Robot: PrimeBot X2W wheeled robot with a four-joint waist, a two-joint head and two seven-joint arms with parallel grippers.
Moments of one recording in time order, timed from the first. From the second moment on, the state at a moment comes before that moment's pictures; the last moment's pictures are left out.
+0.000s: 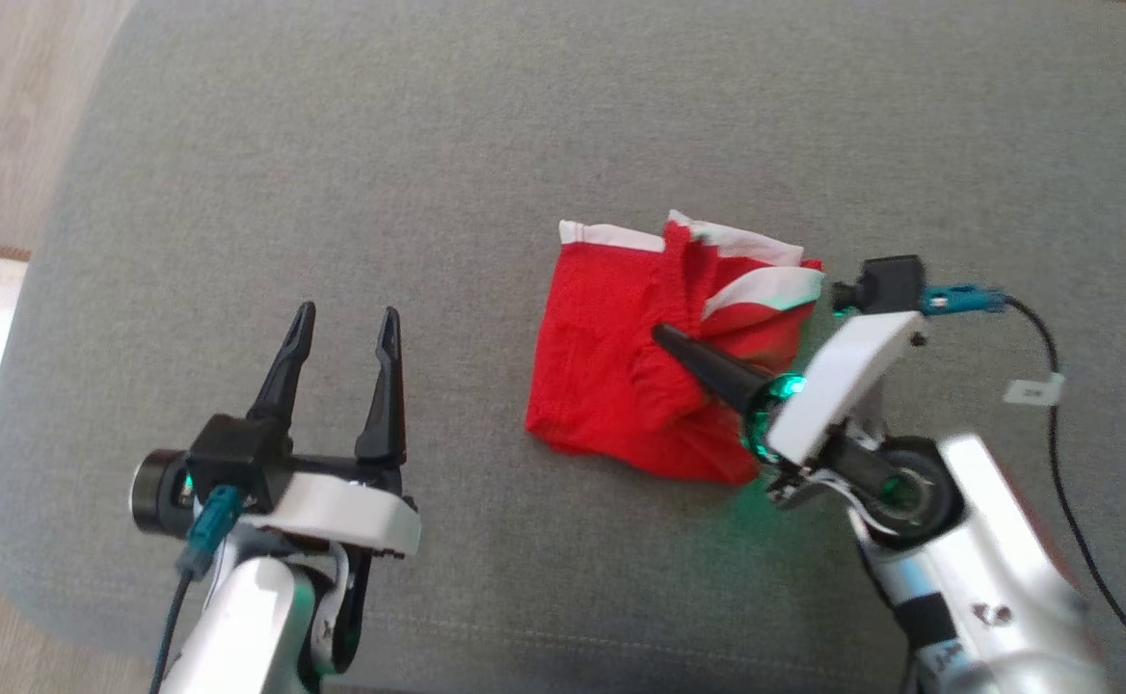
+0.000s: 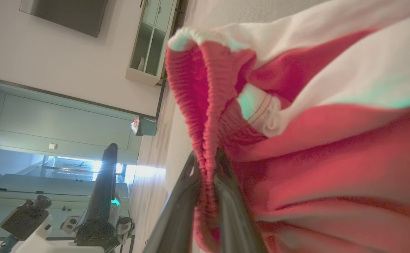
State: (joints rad) left arm -0.16 0.15 -0.37 0.10 -0.25 0.18 -0.25; right arm -0.37 -0.06 0.29 0.26 1.10 0.13 0.65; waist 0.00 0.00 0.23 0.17
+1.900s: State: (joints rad) left arm 0.01 0.19 -0.28 0.12 -0.25 0.18 -0.21; right arm 0.11 -0.15 -0.01 -0.10 0.32 0.13 0.02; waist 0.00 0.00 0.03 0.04
